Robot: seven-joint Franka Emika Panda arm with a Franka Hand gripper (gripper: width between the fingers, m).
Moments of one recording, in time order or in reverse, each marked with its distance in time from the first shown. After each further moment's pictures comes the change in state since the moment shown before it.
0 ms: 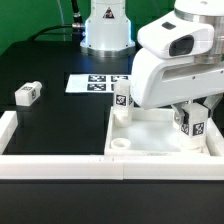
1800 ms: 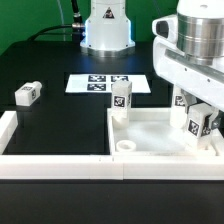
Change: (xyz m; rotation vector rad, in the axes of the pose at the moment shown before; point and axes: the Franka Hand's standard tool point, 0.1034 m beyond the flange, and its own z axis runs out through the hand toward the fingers) arm 0.004 -0.014 0.002 0.062 -0.026 1.498
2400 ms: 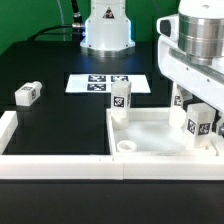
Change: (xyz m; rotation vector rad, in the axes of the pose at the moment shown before) arm -0.002 0.000 0.000 -0.002 0.002 -0.049
